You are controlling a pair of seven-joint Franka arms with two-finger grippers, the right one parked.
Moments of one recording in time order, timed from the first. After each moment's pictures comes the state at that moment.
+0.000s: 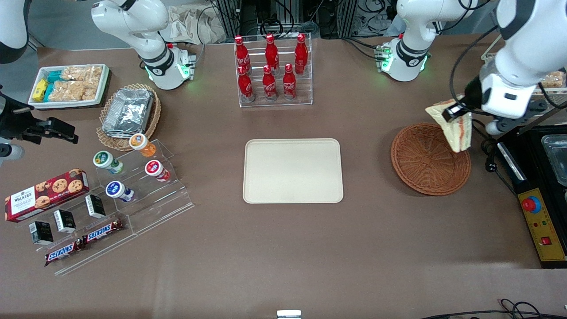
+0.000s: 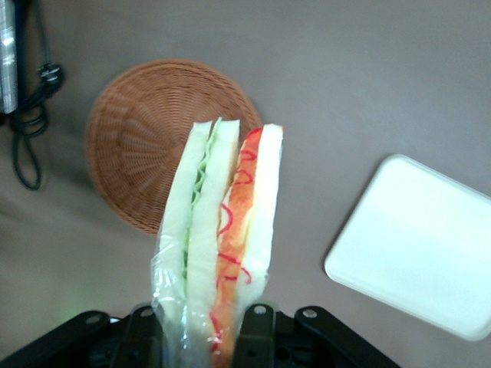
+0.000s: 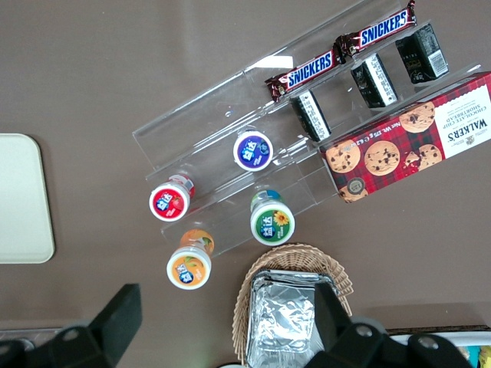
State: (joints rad) arm -0.08 -0.17 -0.11 -1.89 -0.05 1.65 -0.58
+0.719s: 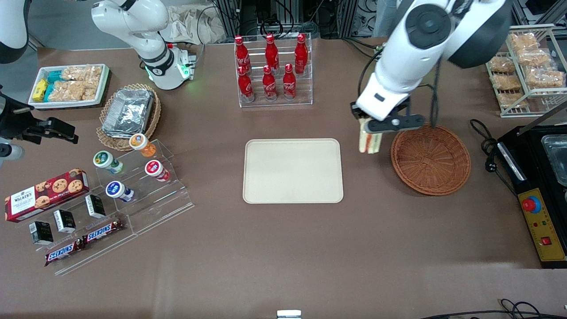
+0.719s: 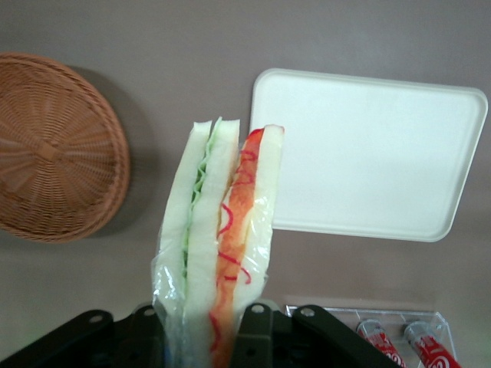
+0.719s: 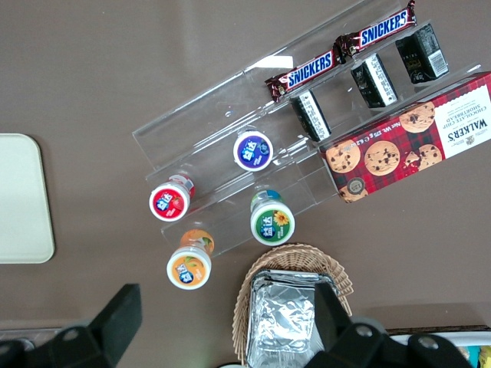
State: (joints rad) arm -0.22 0.08 -0.36 -1.70 -0.05 1.66 -0.64
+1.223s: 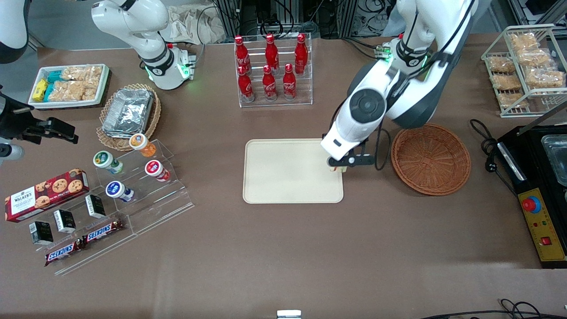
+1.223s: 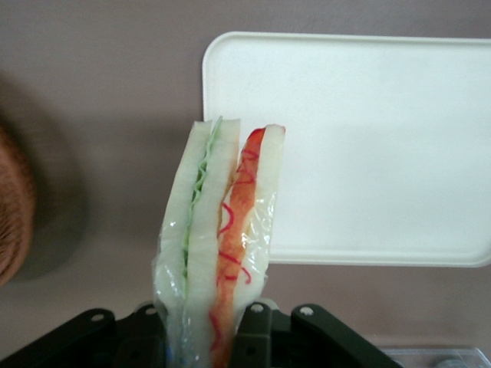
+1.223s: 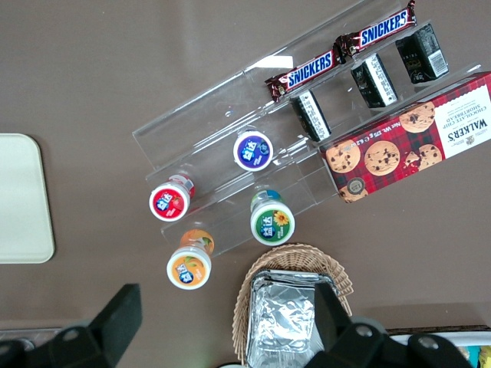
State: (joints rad) arm -0.26 0.35 -0.38 -1.79 0.01 1.94 -0.64
